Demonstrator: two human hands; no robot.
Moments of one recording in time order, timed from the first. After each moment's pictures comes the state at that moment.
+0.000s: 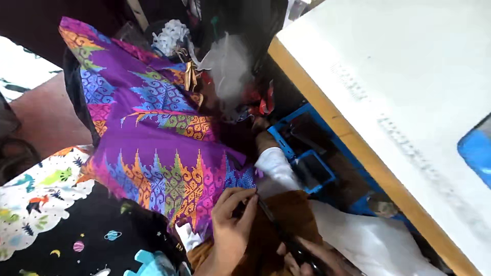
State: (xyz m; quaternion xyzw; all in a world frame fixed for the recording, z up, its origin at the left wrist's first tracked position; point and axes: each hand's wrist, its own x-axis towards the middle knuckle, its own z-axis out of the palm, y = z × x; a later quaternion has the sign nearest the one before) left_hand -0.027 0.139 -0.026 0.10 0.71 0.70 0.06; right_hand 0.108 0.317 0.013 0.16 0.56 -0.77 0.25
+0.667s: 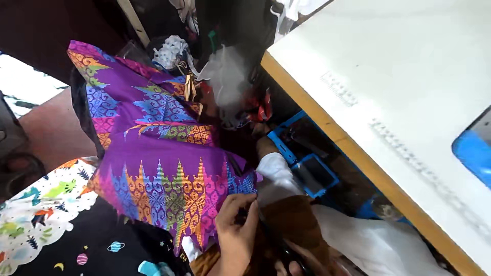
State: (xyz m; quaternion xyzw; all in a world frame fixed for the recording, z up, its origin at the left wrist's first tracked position) left_hand -0.023 0.149 -0.027 0.07 0.70 0.71 0.05; right_hand 0.102 0.284 0.005 0.20 0.43 -0.86 0.20
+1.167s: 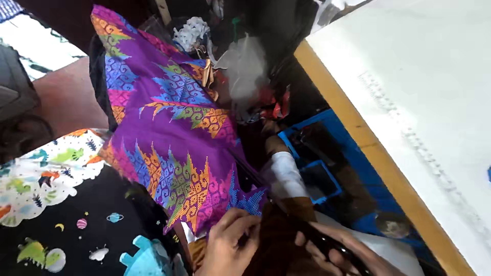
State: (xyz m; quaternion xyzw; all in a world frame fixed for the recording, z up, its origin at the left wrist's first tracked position) left_hand -0.003 0.098 -0.008 0.19 0.78 0.59 0.06; right_hand 0.060 0.368 0.023 0.10 0.53 -0.76 0.37
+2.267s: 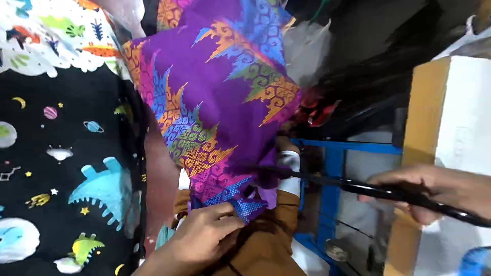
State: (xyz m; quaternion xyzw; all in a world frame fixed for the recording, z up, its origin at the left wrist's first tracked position) left_hand 0.061 0.040 -0.022 0.18 0.81 0.55 0.06; right_hand -0.160 0.419 0.091 -0.14 0.68 -0.35 0.63
